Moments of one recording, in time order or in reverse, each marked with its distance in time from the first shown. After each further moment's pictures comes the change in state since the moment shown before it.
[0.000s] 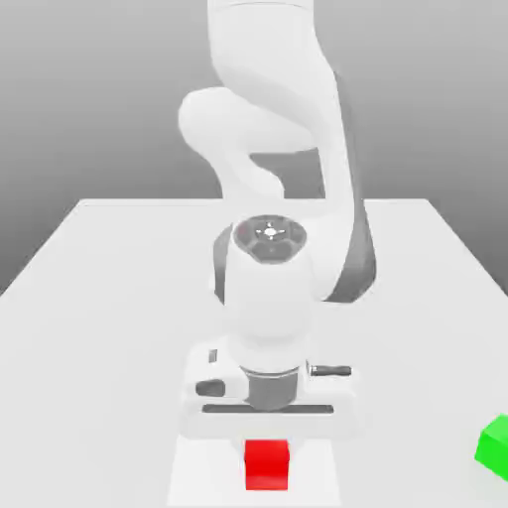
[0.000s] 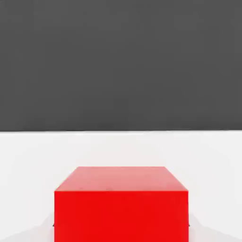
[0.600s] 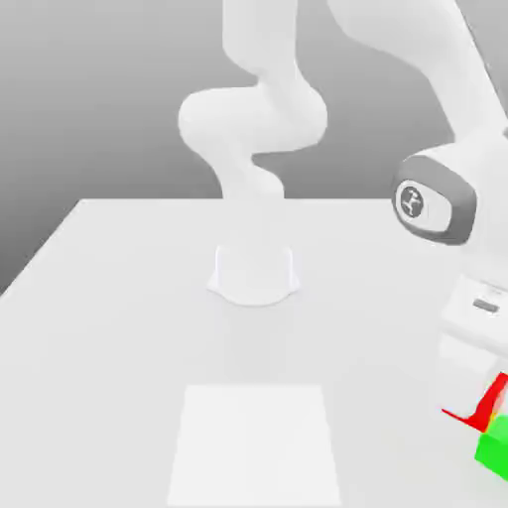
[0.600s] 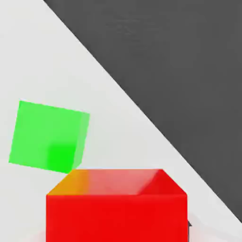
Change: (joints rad) arm 0.285 -0.003 0.293 0.228 -0.178 -0.257 -0.335
